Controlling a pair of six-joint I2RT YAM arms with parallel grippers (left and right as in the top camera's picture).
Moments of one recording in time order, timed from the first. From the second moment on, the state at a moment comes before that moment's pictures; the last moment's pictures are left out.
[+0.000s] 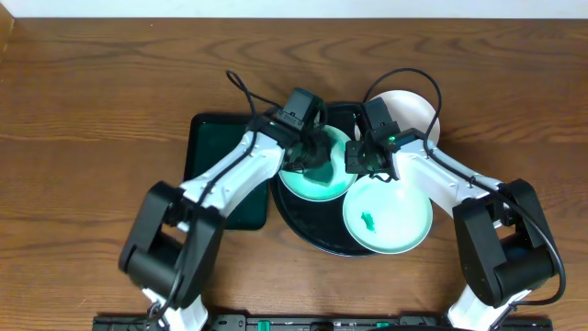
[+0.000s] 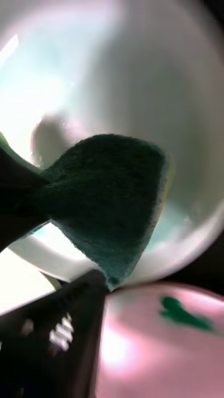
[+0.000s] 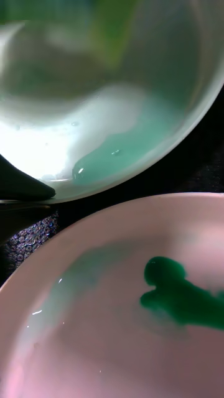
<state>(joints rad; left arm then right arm) -0.53 1.85 1.26 -0.53 0.23 -0.64 0.43 1.86 1.11 -0.45 -0.03 0.44</state>
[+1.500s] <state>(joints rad) -0.52 1.94 1.26 -0.54 0.14 -0.62 0.43 1.86 1.11 -0.45 -0.03 0.44</state>
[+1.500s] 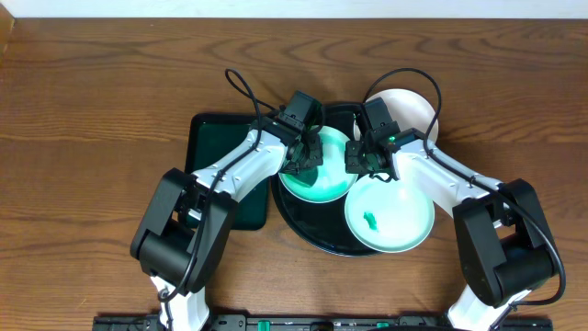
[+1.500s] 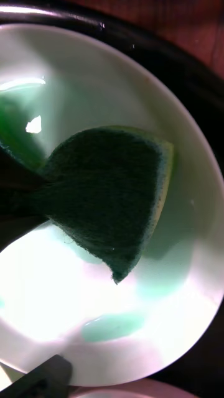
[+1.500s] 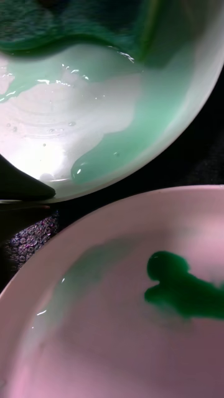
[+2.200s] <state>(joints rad) -0.37 1.50 1.25 -0.95 -0.03 -0.50 0.43 1.86 1.11 -0.45 -0.04 0.44</state>
